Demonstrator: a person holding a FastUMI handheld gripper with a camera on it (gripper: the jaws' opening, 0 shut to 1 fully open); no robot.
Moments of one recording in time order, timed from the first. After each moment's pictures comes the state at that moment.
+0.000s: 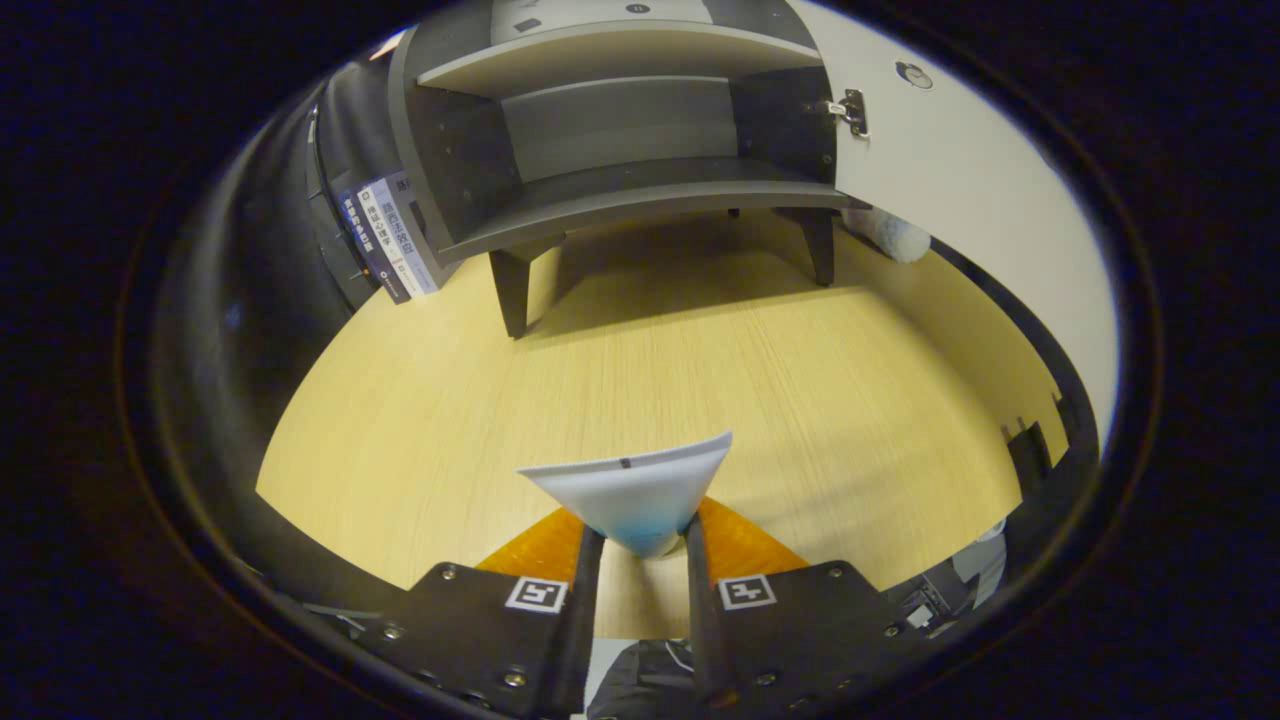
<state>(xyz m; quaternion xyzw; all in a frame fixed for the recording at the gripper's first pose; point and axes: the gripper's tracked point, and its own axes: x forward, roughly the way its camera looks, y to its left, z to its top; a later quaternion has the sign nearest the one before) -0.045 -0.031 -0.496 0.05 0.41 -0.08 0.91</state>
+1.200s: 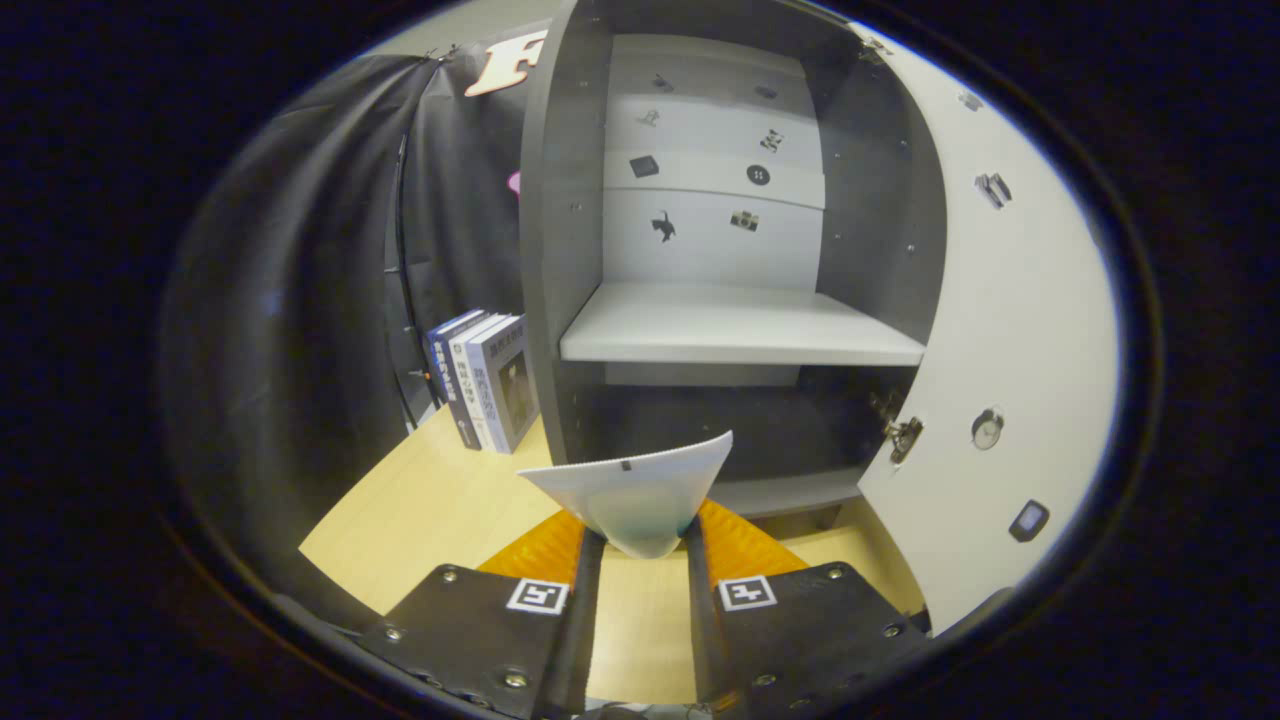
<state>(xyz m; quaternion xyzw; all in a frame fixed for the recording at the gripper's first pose) 0.069 0.027 -0.238 -0.04 0.22 -0.03 0.97</state>
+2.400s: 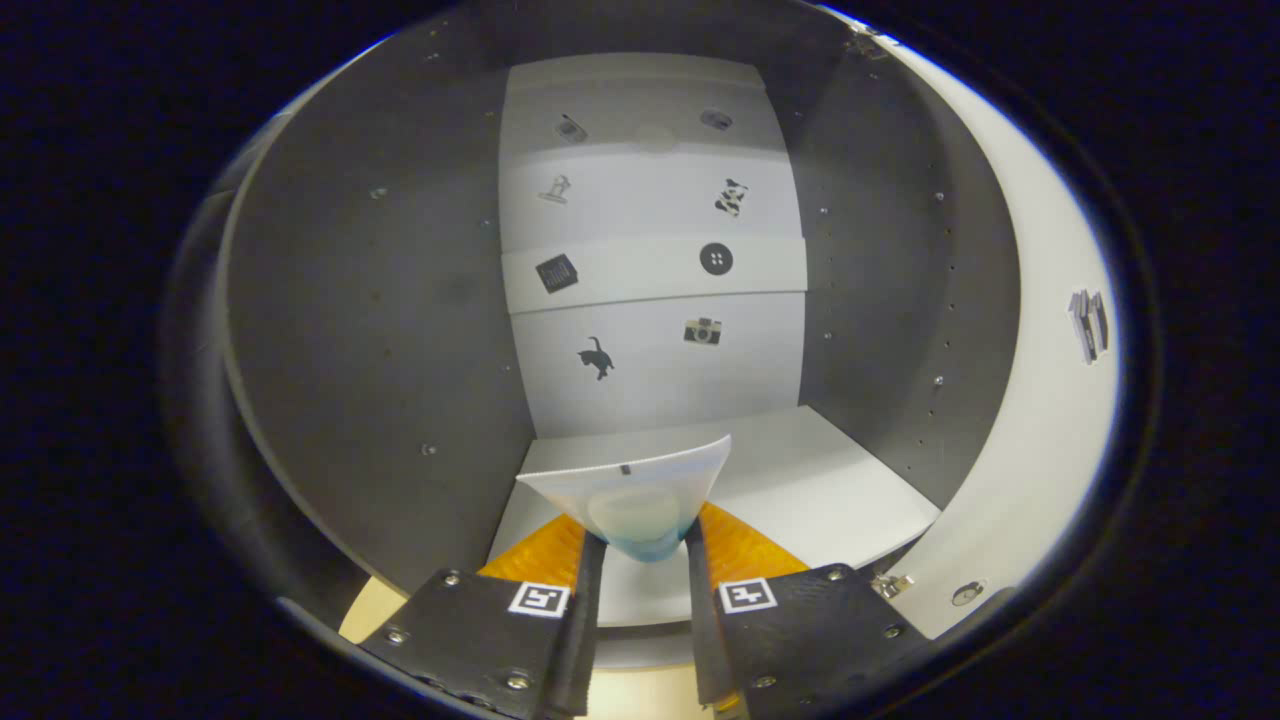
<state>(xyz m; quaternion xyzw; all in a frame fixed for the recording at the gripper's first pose) 0.235 -0.023 -0.142 0.02 0.18 -0.08 0.98</state>
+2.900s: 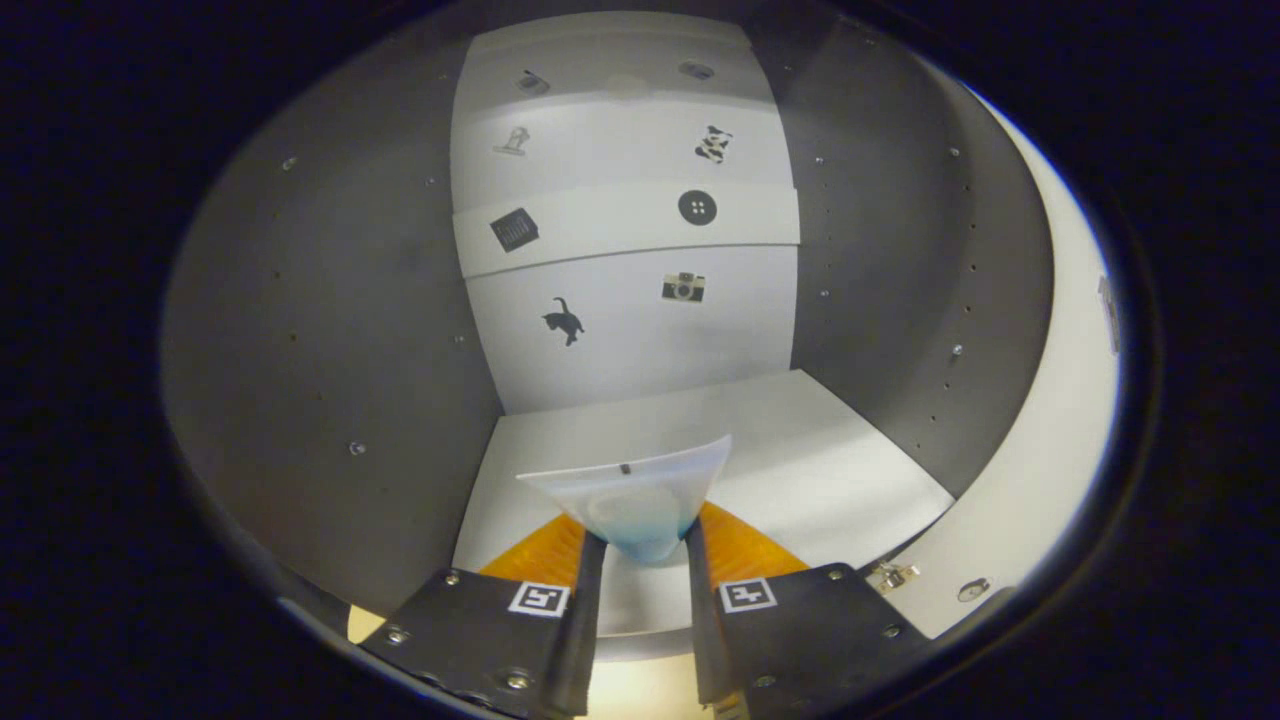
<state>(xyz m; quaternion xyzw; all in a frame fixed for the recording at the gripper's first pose) 0.256 -0.034 -0.170 0.03 0.24 -0.10 0.97</state>
